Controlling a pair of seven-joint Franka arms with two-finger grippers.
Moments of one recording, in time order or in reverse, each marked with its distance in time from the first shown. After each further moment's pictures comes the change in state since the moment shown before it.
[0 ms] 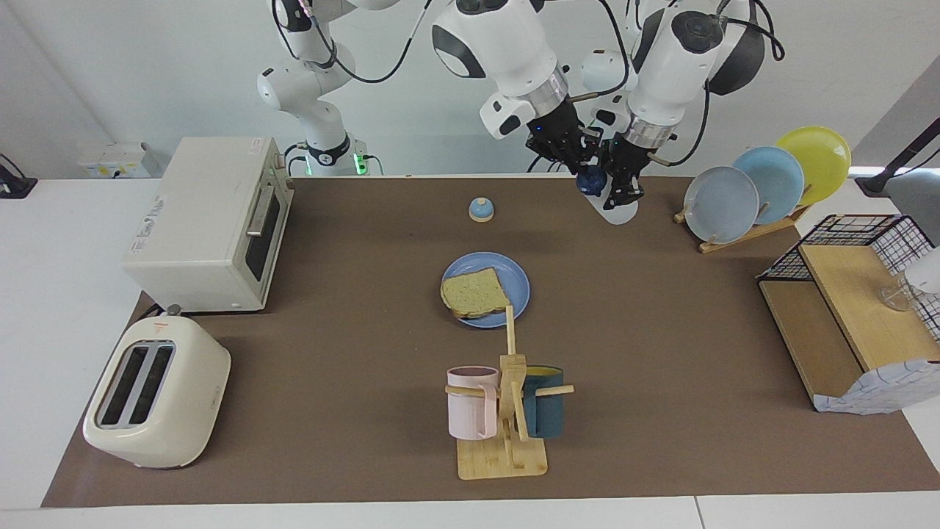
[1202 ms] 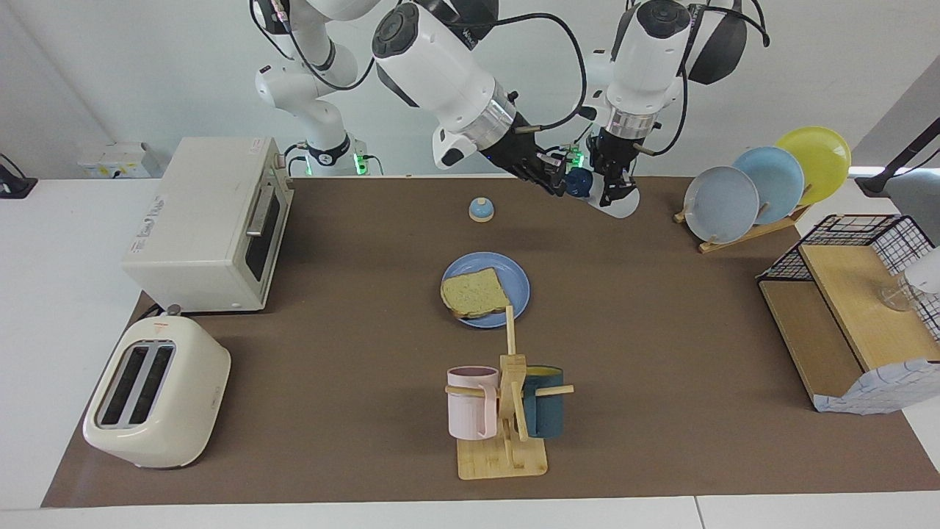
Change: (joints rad) left arm 0.000 -0.011 -0.053 -0.025 0.106 -0.042 -0.097; right arm -0.109 -0.014 -0.009 -0.006 0.080 0.017 -0.056
